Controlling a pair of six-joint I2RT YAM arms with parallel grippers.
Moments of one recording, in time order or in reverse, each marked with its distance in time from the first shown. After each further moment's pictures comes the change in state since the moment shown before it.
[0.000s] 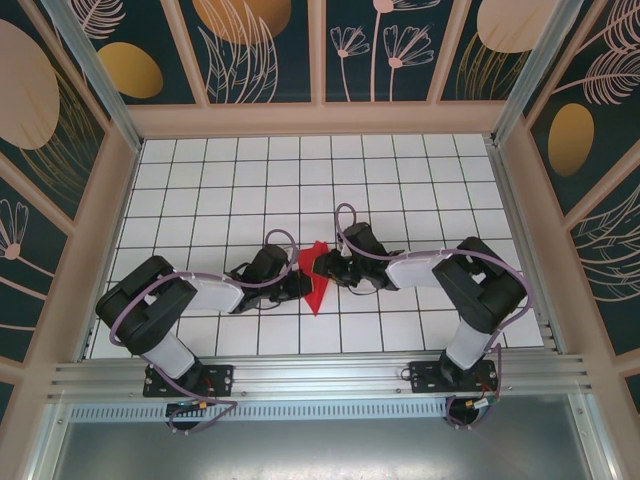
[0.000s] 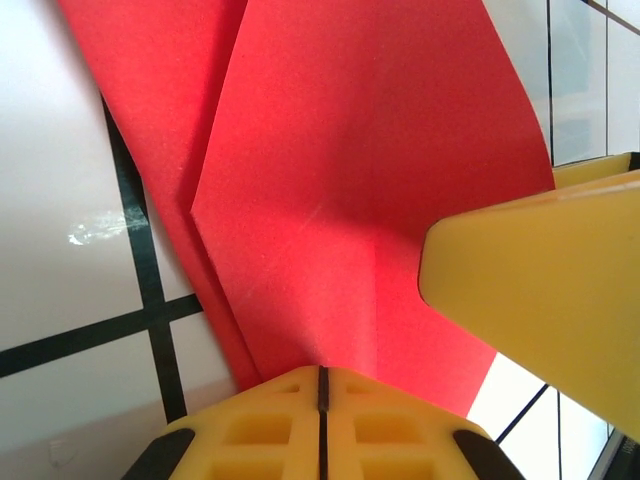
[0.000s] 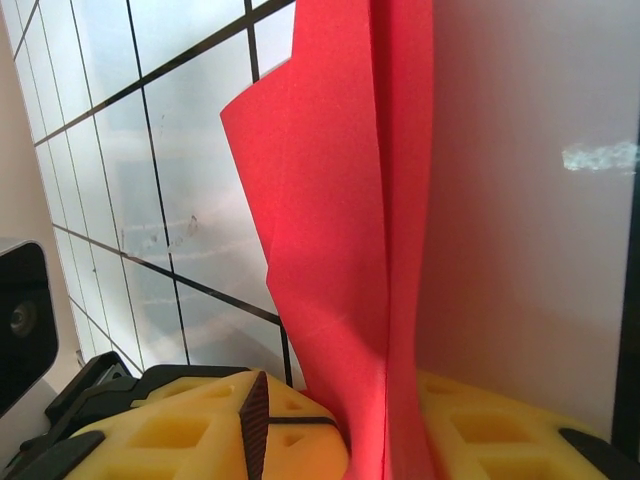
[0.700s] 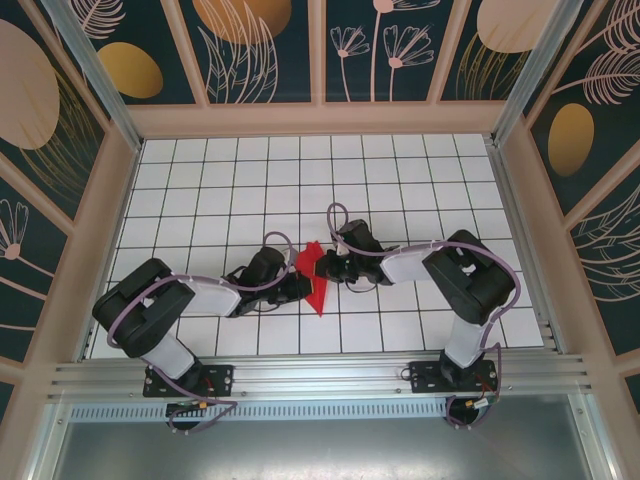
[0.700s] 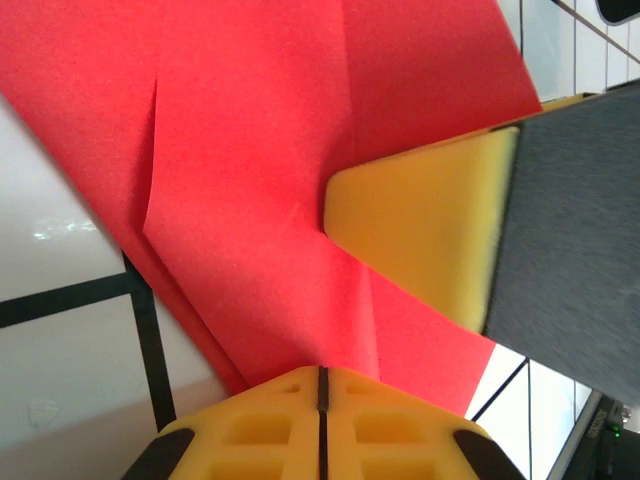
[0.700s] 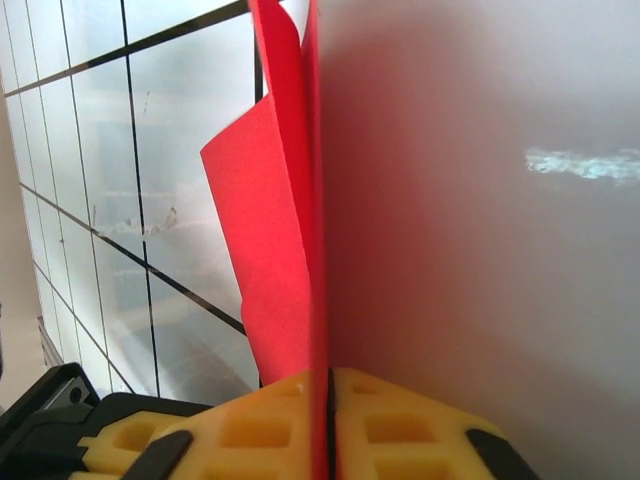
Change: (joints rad) left arm 0.000 -0.032 -0.042 0.057 0.028 -0.035; right arm -0.022 0.076 0.058 -0.024 -0.051 -0.151
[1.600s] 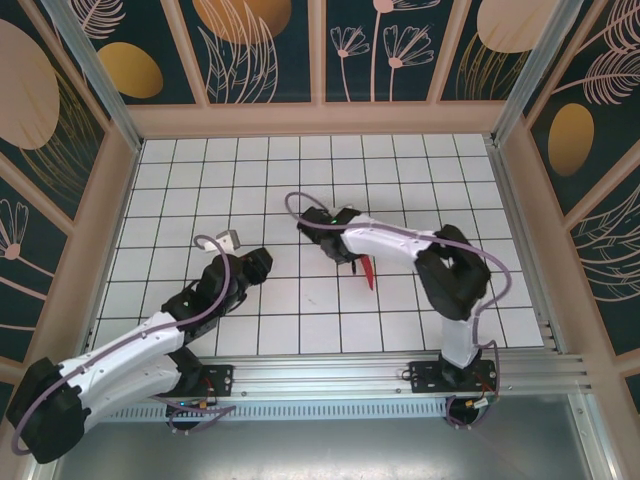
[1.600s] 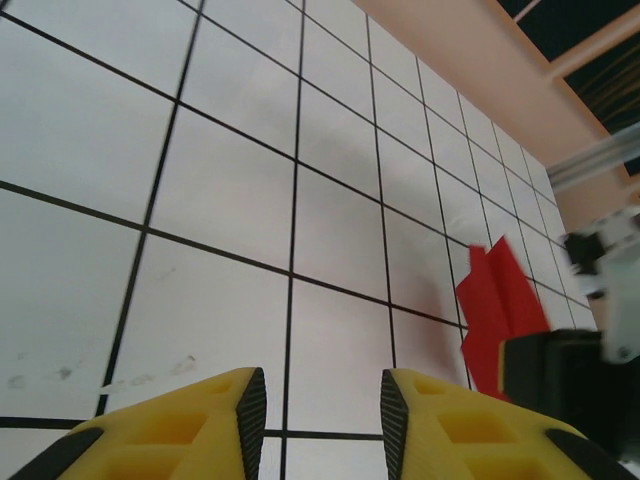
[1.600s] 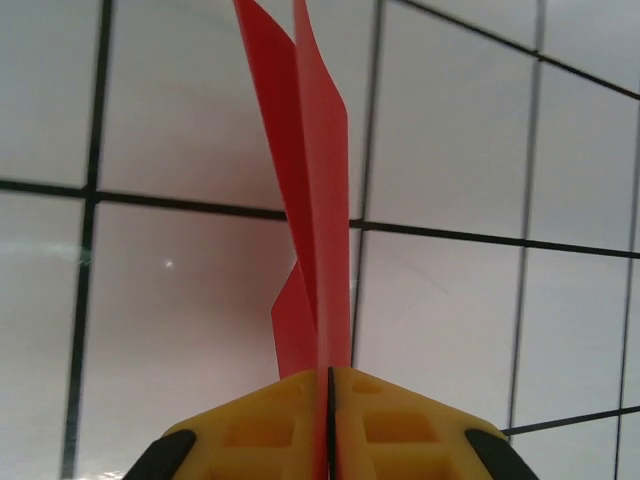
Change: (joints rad) left arm 0.000 -0.746 -0.084 -0.399 -0.652 -0.040; right arm 0.195 0.173 0.632 -1.162 1.075 -0.262
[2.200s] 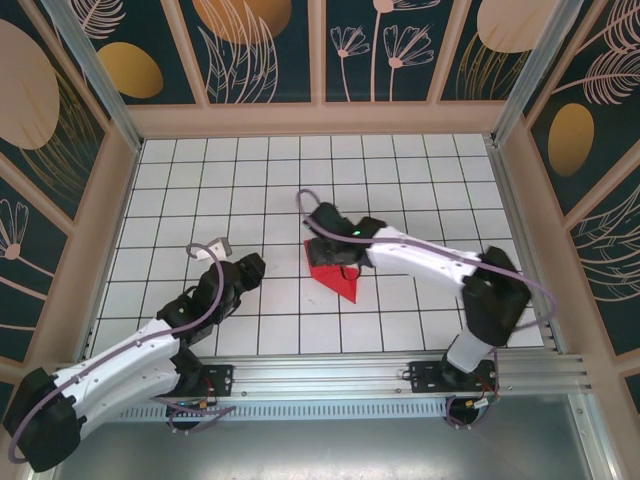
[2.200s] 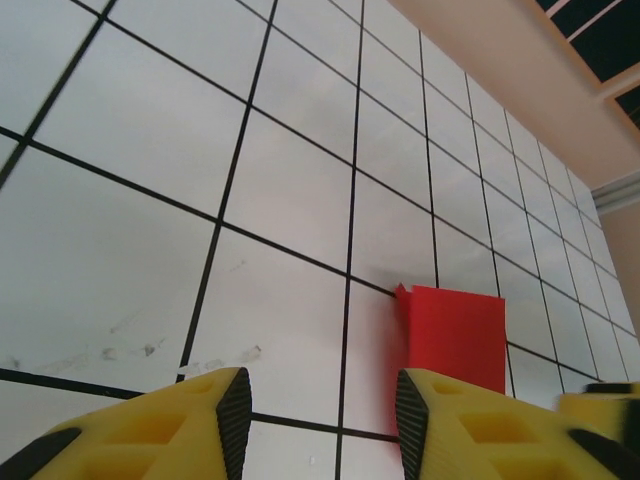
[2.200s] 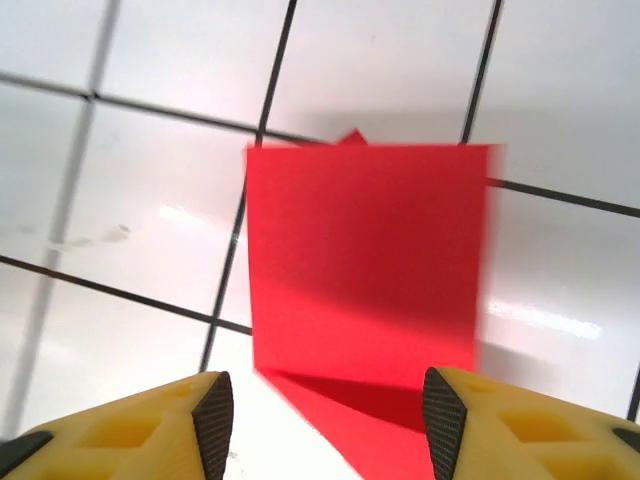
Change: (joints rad) left arm 0.000 -0.018 -0.041 -0.039 -0.027 -0.026; right arm -0.035 -0.395 -0.245 0.376 -0.502 -0.004
